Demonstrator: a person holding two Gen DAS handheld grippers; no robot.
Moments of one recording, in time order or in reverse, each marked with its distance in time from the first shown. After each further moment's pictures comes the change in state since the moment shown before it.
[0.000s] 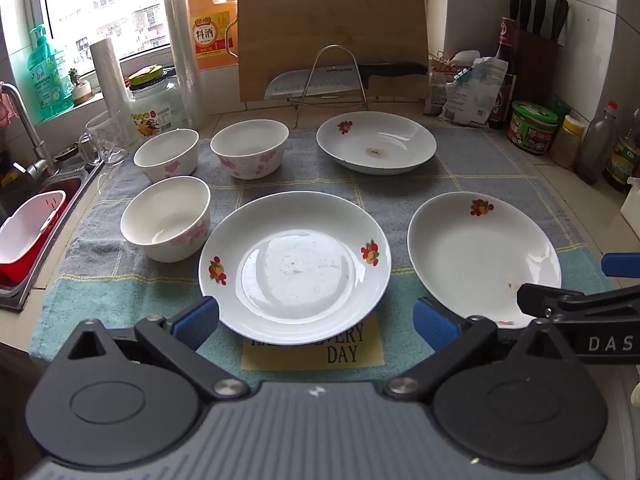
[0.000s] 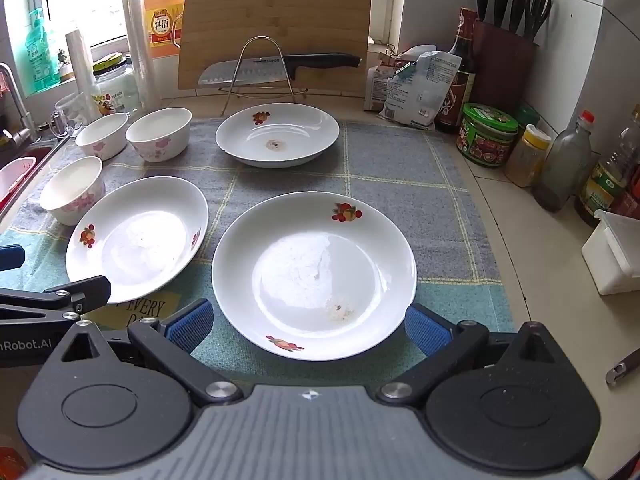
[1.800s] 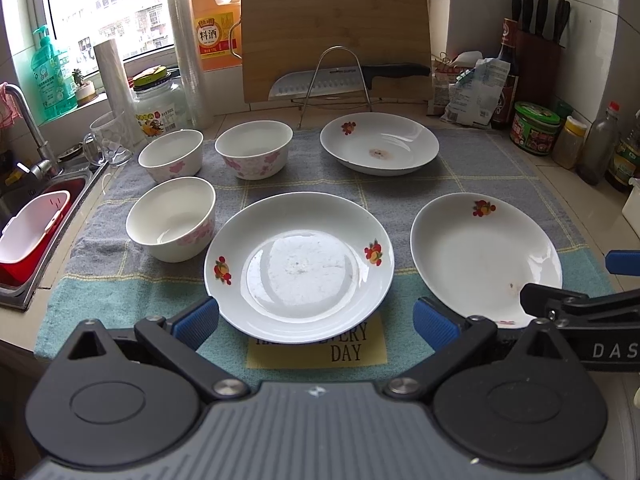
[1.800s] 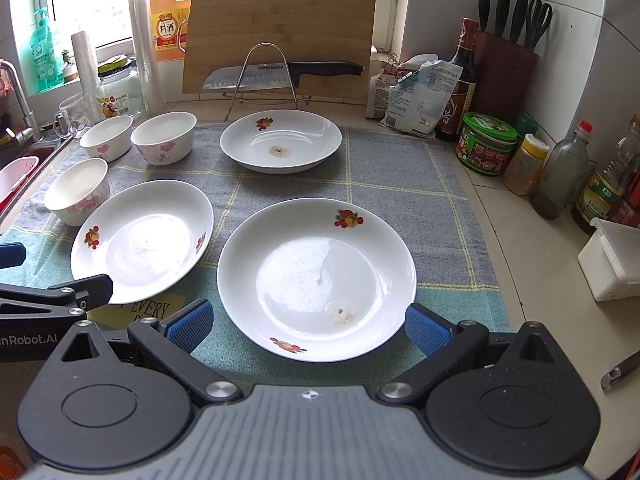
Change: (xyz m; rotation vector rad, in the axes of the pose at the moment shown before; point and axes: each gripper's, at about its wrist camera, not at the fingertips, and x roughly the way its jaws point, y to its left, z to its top) left arm -0.004 0.000 0.000 -0.002 0.000 0.009; right arm -0.007 -0.004 0.002 -0.023 -0.019 0.008
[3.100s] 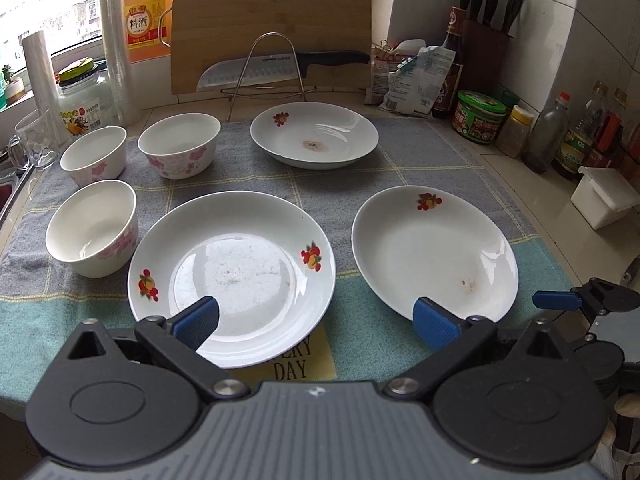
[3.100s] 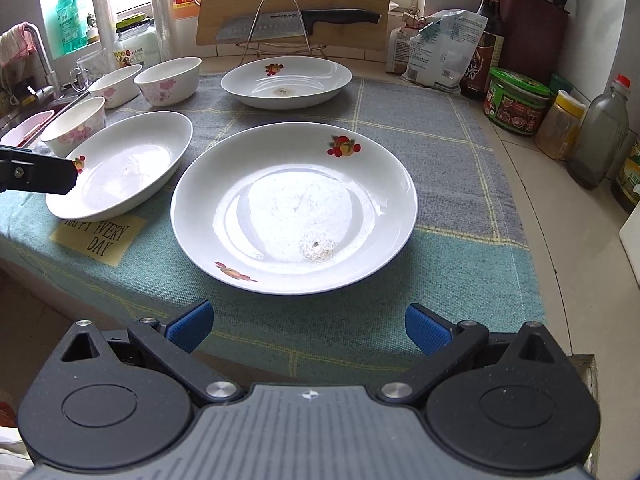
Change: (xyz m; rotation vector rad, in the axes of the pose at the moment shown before) left arm 0.030 -0.004 0.010 0.053 0.022 -0.224; right arm 0.062 -0.045 -0.055 -0.070 0.042 0.106
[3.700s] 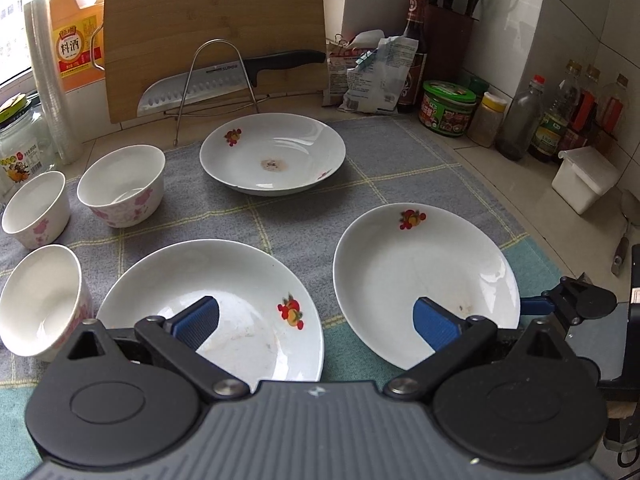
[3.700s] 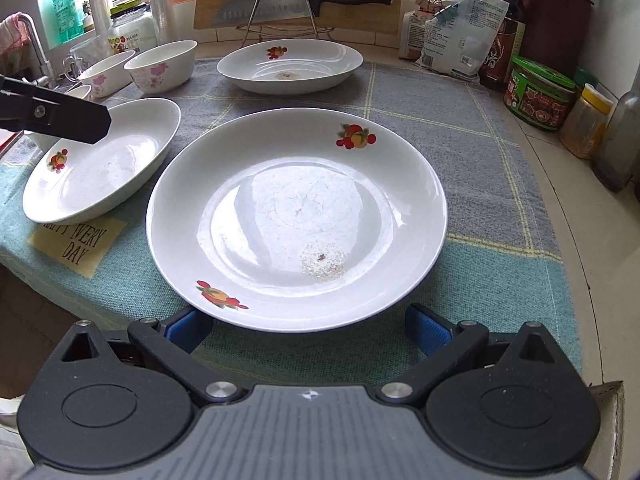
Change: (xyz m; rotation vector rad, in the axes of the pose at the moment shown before) left arm 0.042 0.000 0.040 0.131 0.020 -0.111; right arm 0.037 -0.001 0.011 -0.021 0.033 0.011
